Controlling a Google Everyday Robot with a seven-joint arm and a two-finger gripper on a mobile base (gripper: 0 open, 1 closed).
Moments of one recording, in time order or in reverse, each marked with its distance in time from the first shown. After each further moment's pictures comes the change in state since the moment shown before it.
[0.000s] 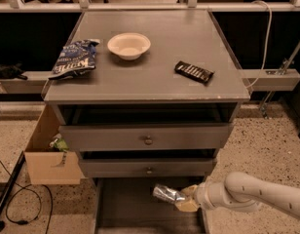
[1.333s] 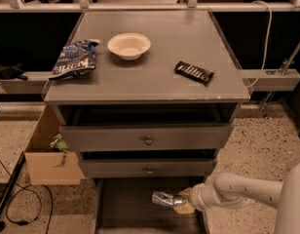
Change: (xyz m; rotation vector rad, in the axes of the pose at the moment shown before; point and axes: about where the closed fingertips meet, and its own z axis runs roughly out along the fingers) arm 0.033 -0.015 0.048 -0.023 0.095 -0.109
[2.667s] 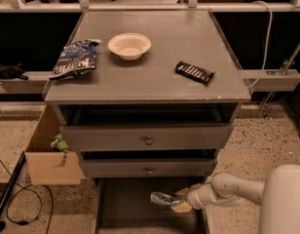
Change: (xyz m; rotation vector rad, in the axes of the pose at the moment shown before) arm 0.020 -0.024 0.048 -0.054 -0.050 -0.001
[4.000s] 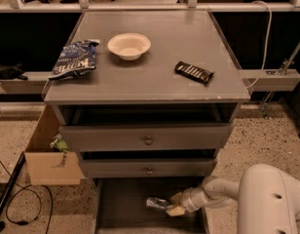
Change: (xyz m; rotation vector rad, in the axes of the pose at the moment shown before) arm 0.029 -0.006 0.062 -0.057 0.026 0.033
